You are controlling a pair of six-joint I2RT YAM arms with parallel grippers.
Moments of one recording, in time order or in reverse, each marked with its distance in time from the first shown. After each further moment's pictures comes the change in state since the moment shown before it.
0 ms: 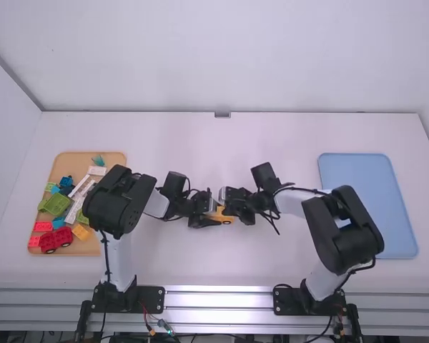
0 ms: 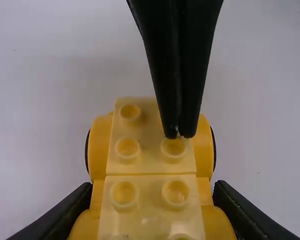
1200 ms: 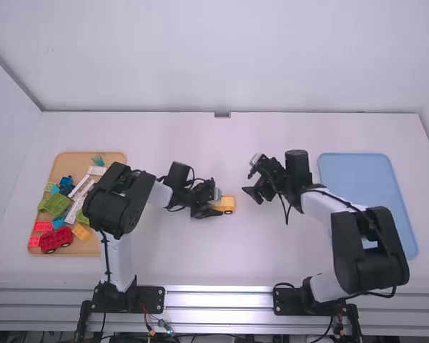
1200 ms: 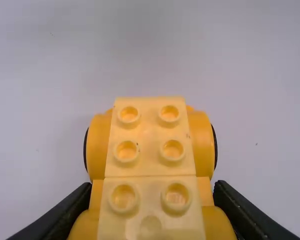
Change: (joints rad) left arm -0.002 0.000 0.151 -0.208 -0.090 -0.004; right arm -0.222 -0.172 -0.081 0.302 0.233 0.385
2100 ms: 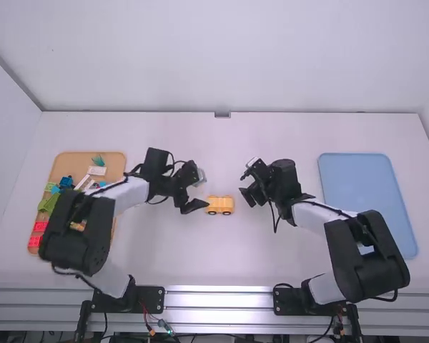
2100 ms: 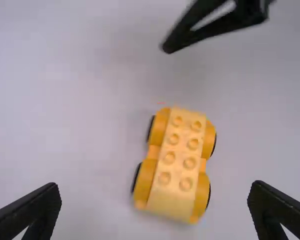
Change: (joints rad) left arm 0.145 -0.389 0.005 -0.389 -0.102 -0.128; right arm 0.111 -0.031 -0.086 0.129 0.267 0.184
